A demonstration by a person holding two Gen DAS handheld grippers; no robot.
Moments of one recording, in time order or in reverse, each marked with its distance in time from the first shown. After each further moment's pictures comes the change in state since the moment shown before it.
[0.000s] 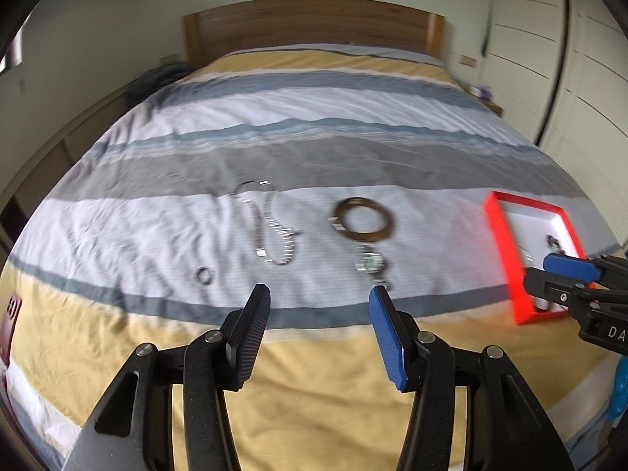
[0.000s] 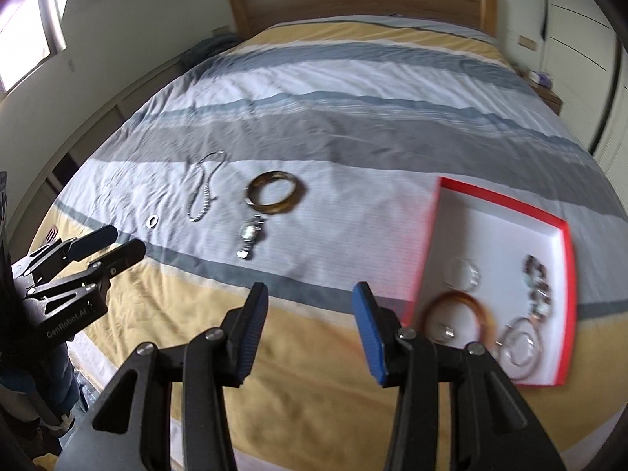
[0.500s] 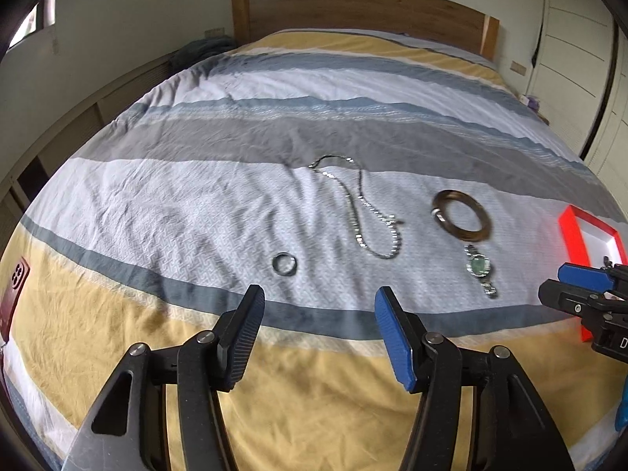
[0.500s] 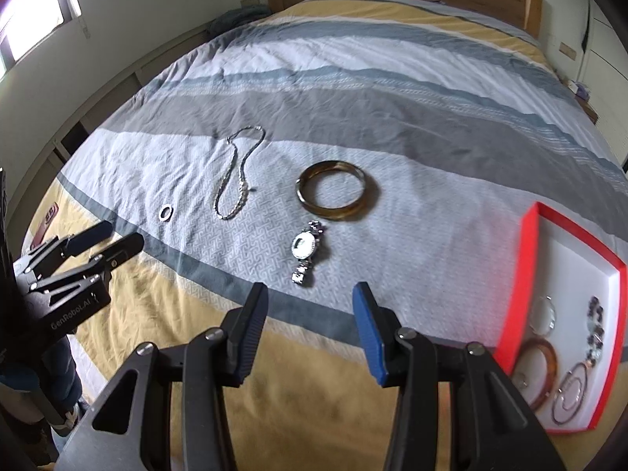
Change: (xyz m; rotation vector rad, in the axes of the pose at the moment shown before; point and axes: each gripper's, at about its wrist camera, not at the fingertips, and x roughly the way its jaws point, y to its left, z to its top) left arm 0.048 0.077 -0.009 -0.104 0.046 0.103; right arm 0.076 0.056 0.026 -0.082 0.086 0.047
